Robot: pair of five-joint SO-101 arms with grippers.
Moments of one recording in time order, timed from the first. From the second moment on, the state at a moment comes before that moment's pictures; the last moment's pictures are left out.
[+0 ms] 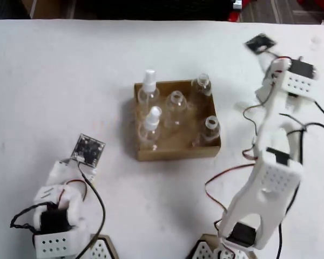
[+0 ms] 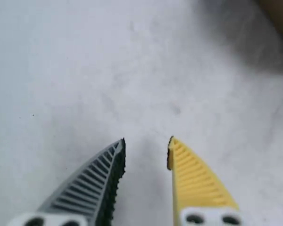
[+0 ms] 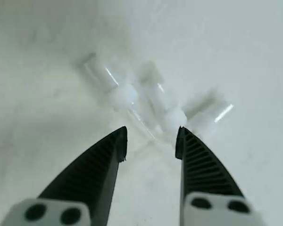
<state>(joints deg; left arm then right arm) -13.8 -104.4 96.9 64.4 -28.8 16.4 35.7 -38.4 80.1 53.9</state>
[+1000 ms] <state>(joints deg) -13.8 -104.4 96.9 64.4 -28.8 12.1 68.2 -75.2 92.9 63.4</state>
